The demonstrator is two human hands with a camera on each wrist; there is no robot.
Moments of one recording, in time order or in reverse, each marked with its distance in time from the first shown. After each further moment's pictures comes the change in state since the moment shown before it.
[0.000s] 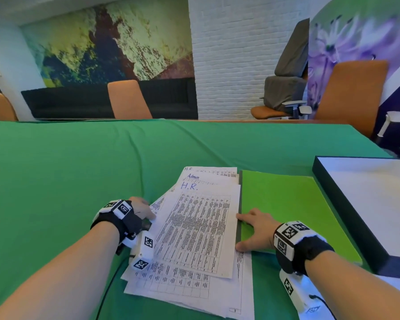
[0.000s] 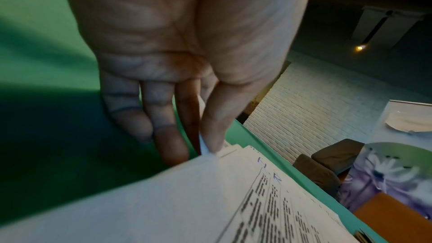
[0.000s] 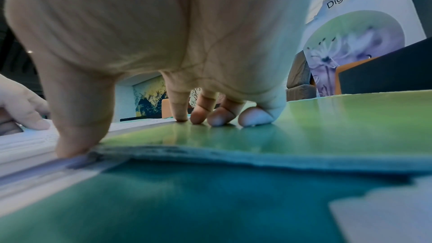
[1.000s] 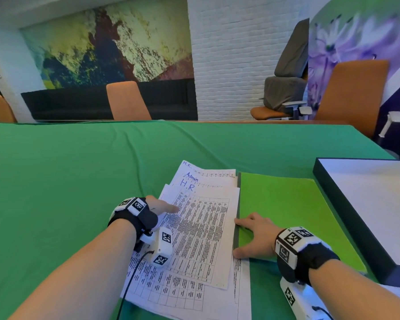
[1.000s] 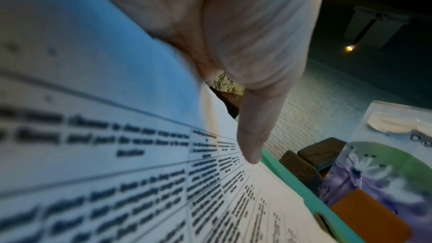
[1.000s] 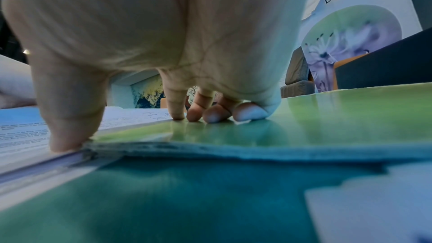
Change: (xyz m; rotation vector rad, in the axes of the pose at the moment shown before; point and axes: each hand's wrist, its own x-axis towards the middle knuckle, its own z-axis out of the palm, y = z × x) left_hand -0.005 0.054 0.027 0.028 0.093 0.026; right_hand 0.006 0.007 -0.001 0.039 -0.005 -0.021
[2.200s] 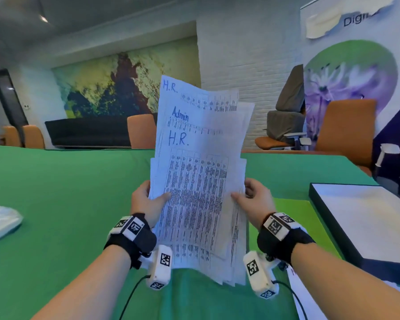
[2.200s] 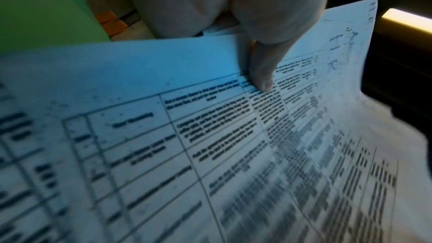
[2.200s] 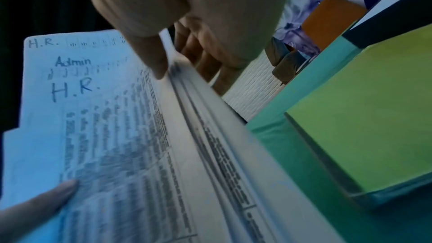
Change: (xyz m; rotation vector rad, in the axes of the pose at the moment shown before) left_hand -0.158 -0.048 -0.089 -0.872 0.452 0.575; right_hand -0.078 -0.108 -0.050 0.940 0.759 -0.283
